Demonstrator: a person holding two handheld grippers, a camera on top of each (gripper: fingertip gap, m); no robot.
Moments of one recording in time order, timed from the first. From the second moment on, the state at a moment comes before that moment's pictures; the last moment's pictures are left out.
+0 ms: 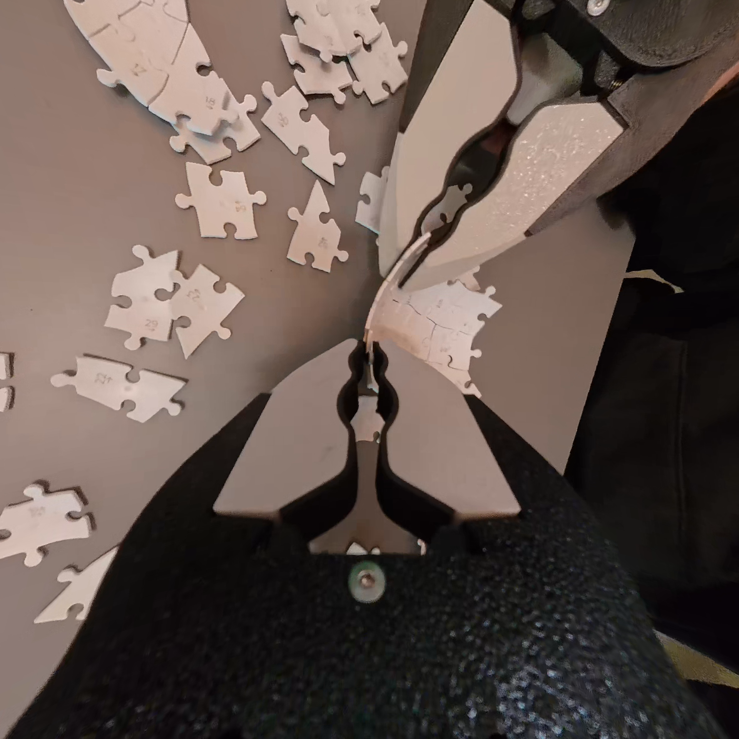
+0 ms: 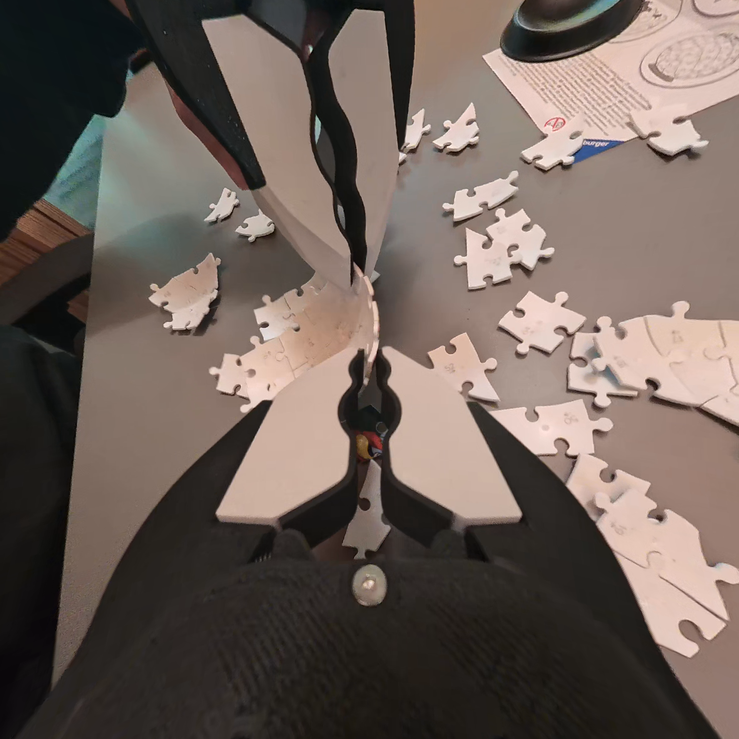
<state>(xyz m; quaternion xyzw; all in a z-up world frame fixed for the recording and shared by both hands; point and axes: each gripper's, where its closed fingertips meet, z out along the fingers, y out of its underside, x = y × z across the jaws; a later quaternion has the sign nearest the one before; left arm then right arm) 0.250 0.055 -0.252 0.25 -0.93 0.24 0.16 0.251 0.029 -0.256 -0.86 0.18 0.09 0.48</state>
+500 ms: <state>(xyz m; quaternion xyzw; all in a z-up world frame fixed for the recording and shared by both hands) 0.242 0.060 -0.253 0.18 -0.96 0.18 0.09 0.243 0.031 -0.247 -0.88 0.14 0.05 0.46</state>
